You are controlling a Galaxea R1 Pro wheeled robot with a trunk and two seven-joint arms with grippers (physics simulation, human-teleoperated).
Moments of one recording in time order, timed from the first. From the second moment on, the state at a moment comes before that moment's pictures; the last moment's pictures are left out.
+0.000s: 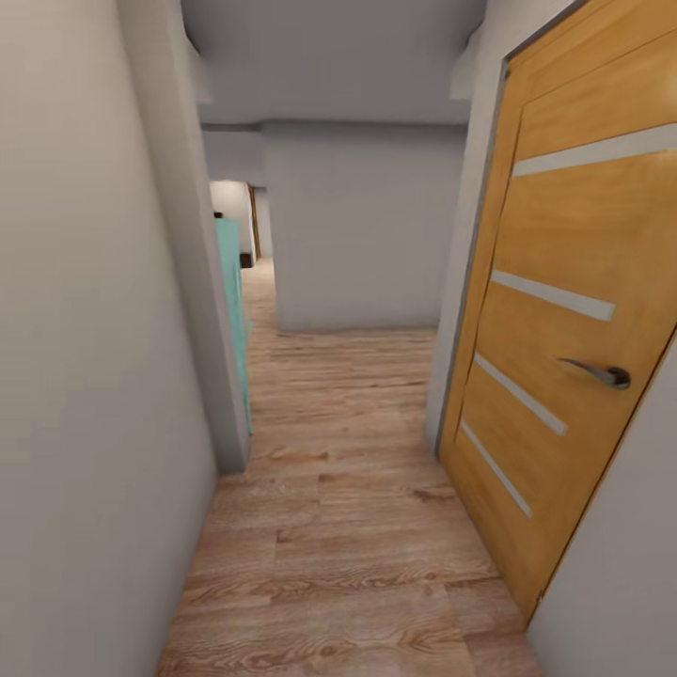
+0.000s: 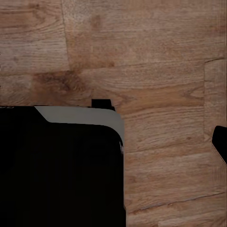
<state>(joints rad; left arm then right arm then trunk) -0.23 -0.02 0.02 -0.01 0.00 -0.02 -0.02 -0.16 0.04 1.05 0.03 -1.00 -0.16 -0.13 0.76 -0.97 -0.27</state>
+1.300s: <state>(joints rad) -0.23 -0.02 0.02 -0.01 -0.01 -0.02 -0.02 -0.16 0.04 1.05 0.03 -1.00 -0.16 -0.13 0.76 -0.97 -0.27</state>
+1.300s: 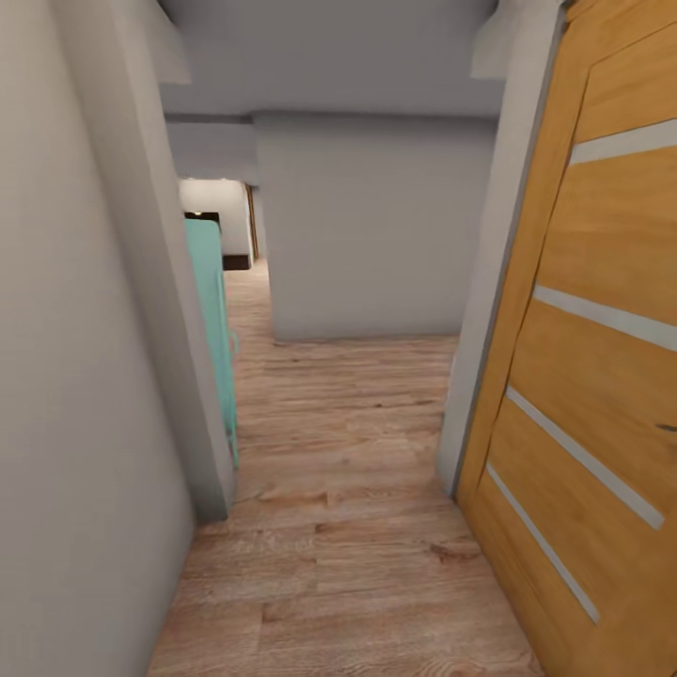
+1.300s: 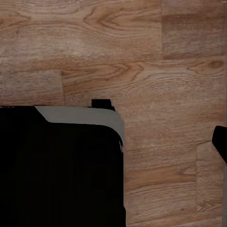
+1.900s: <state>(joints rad) -0.23 -0.02 0.02 -0.01 0.00 -0.02 -0.02 -0.16 0.04 1.05 0.03 -1.00 -0.16 -0.13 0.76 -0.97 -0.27</state>
